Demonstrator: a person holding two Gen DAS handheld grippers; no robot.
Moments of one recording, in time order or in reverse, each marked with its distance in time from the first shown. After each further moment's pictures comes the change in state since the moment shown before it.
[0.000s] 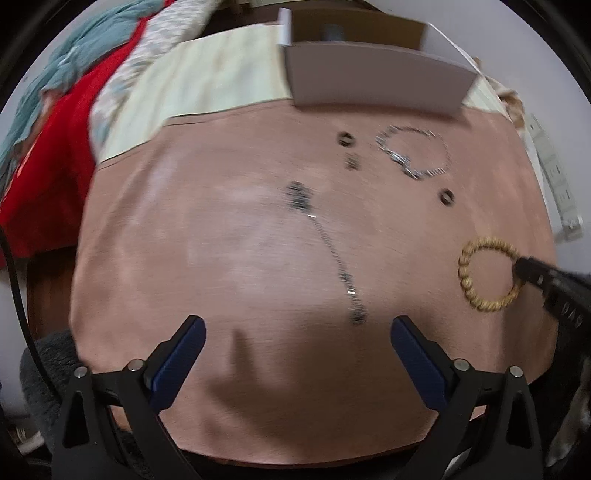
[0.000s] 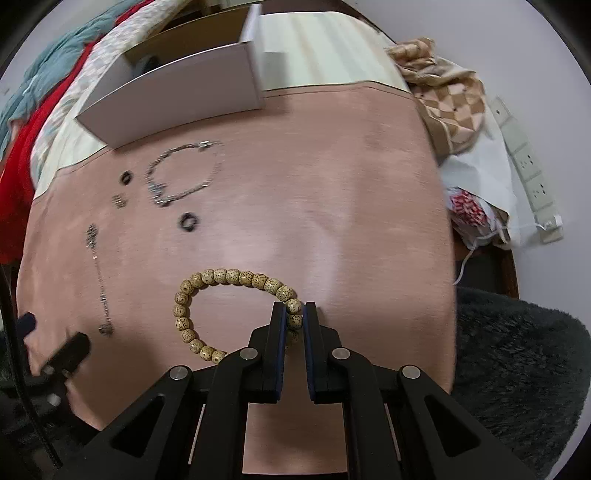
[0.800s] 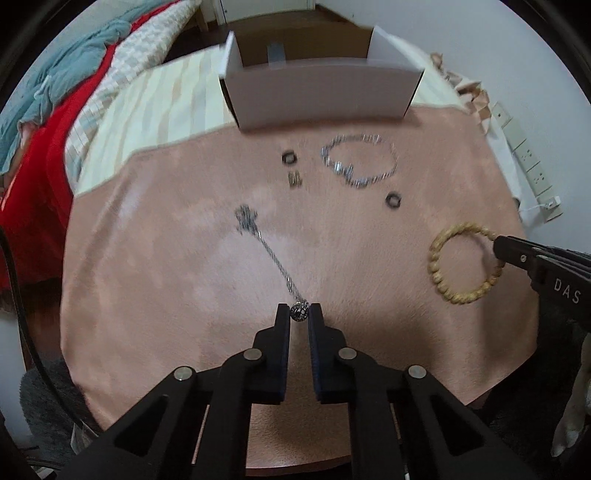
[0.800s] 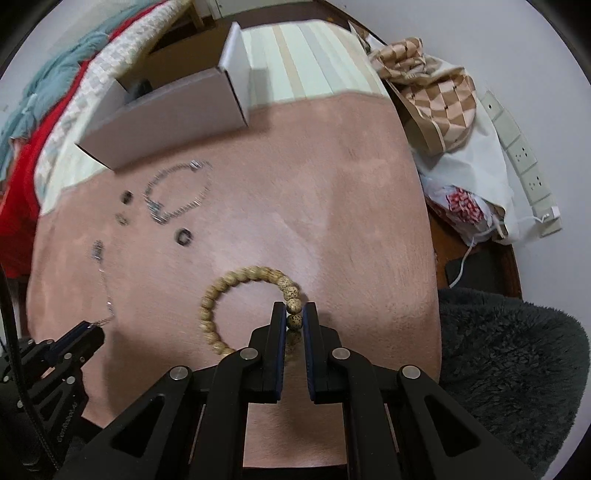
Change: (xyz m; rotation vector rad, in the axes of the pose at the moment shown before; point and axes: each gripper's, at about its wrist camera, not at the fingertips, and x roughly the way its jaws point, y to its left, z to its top) left arm -0.027 -0.015 -0.002 0.085 -0.076 -0.068; right arm -0.021 -0.010 0.016 0.028 -0.035 0.044
